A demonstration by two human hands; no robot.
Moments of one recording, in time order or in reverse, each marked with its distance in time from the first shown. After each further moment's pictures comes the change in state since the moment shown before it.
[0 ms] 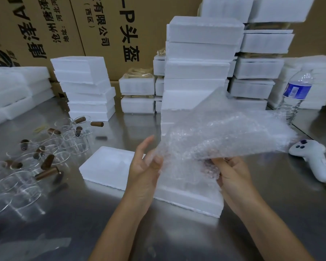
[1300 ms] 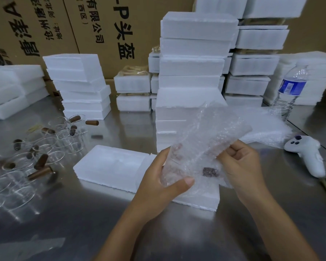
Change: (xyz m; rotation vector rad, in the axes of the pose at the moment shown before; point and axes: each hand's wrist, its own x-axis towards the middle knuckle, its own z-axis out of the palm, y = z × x) left_hand -0.022 -0.003 0.016 0.473 -0.283 0.108; right_hand 0.004 -0.017 -0.014 -0.222 -0.031 -0.276
